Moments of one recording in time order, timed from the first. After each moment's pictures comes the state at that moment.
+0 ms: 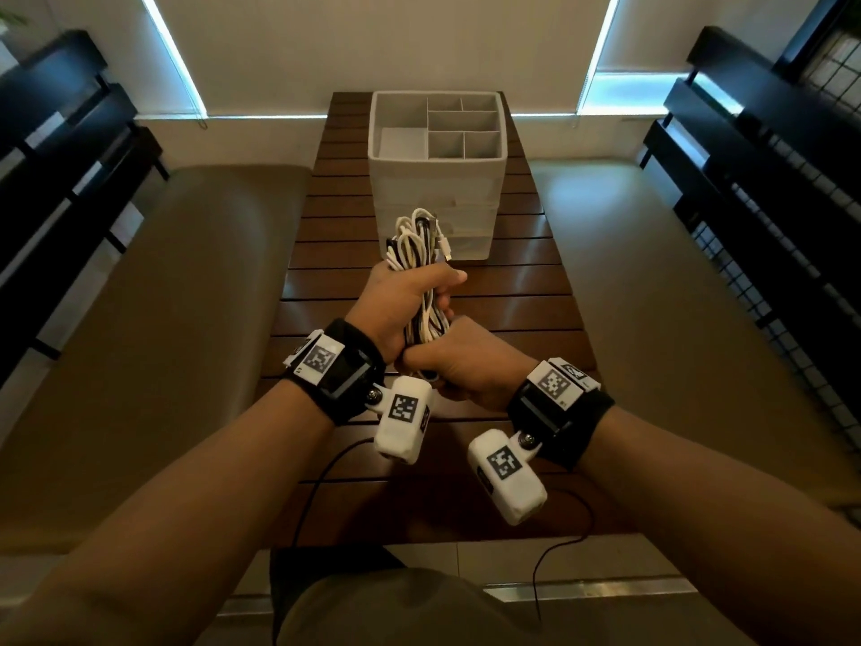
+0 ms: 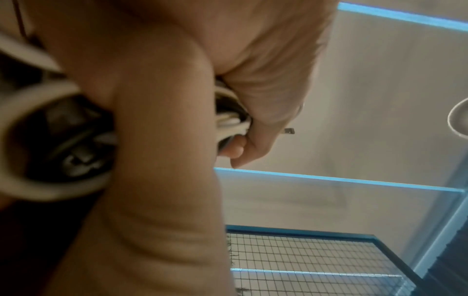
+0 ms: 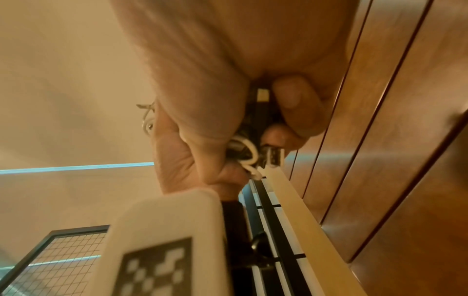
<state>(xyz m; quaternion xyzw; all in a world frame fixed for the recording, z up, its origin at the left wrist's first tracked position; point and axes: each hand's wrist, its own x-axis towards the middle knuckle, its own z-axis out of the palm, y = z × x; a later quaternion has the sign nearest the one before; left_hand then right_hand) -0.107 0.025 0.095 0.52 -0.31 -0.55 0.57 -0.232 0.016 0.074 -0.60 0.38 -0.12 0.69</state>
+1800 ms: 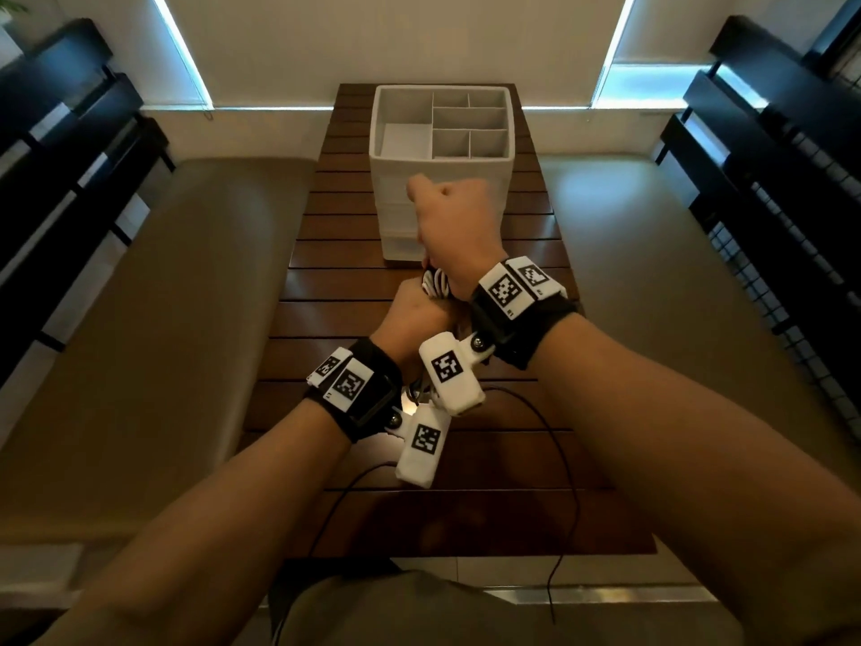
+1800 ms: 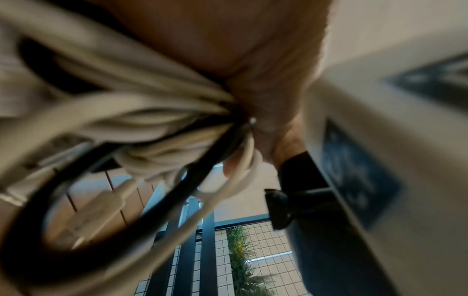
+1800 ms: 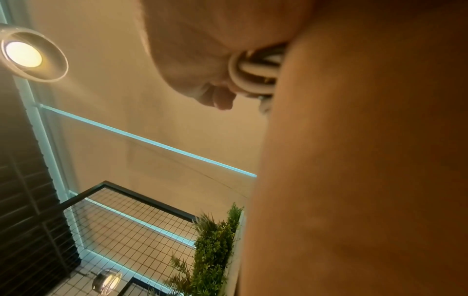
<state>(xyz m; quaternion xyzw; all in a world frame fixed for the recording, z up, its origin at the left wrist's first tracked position) -0.131 0.009 0.093 0.64 -0.40 -0.45 0.48 -0.171 -0.068 0.138 -0.64 0.45 -0.40 0.48</state>
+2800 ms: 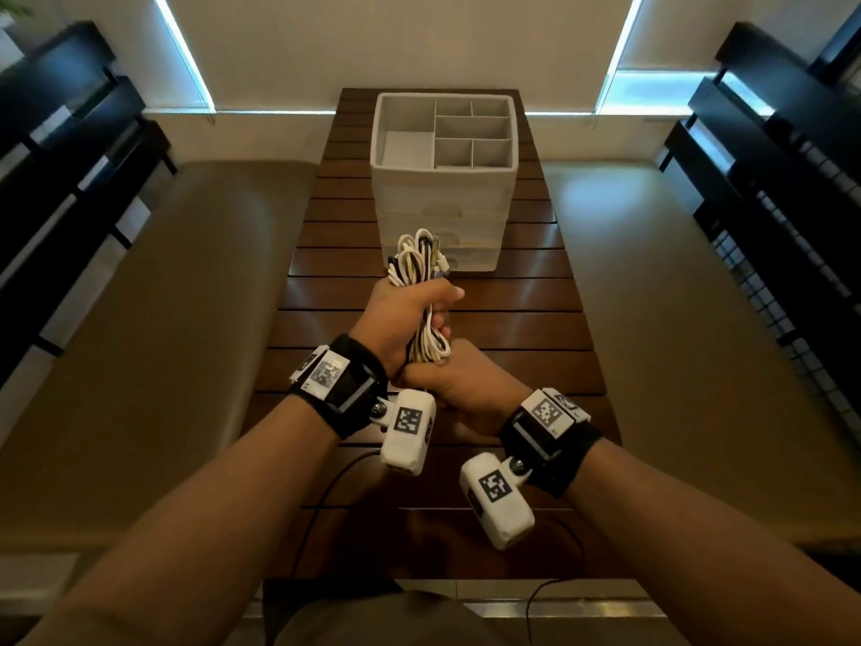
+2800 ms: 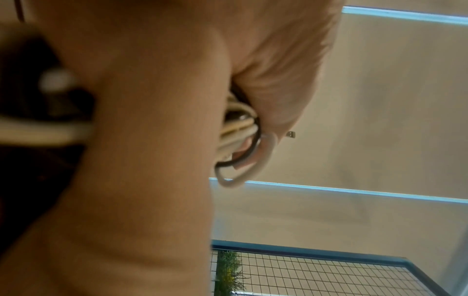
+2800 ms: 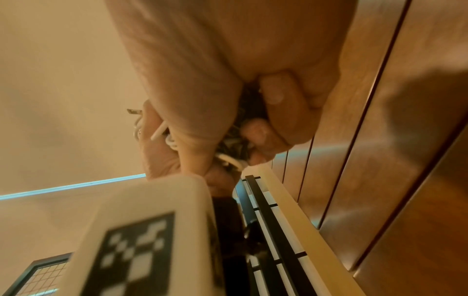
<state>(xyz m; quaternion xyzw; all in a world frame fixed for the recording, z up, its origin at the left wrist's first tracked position) -0.101 -0.010 0.071 0.52 -0.27 -0.56 0.58 -0.224 -0.013 0.034 -0.55 0.33 -0.16 0.75</state>
